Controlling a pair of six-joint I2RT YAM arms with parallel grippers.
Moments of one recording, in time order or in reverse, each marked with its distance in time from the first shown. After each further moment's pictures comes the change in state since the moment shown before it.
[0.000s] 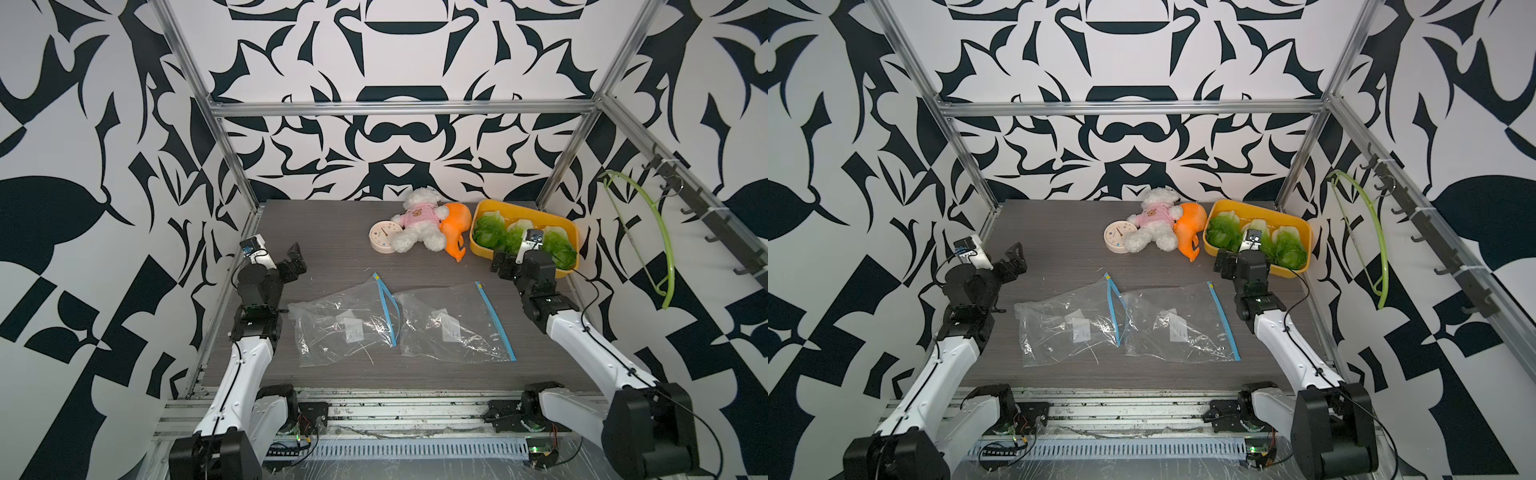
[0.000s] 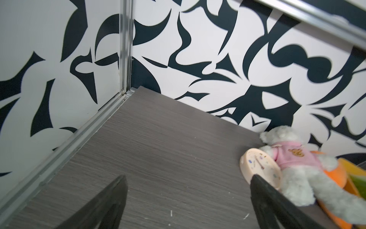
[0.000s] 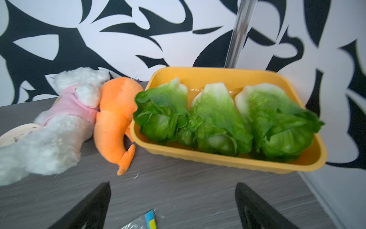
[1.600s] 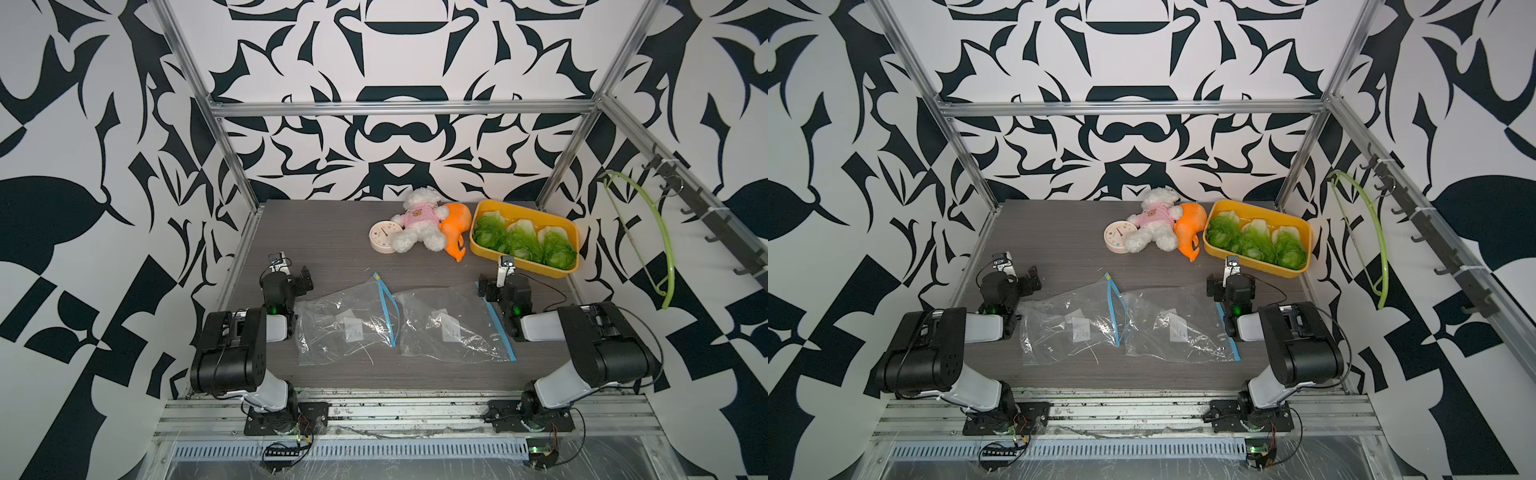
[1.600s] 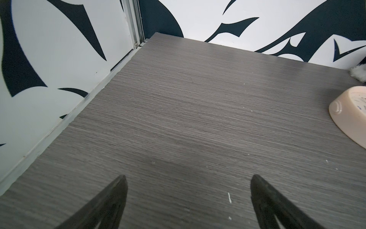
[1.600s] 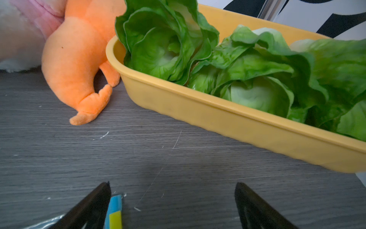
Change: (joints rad) left arm 0.000 0.662 -0.142 0.582 -0.088 0.262; right arm -0.008 0.472 -0.284 0.762 0.004 -0.253
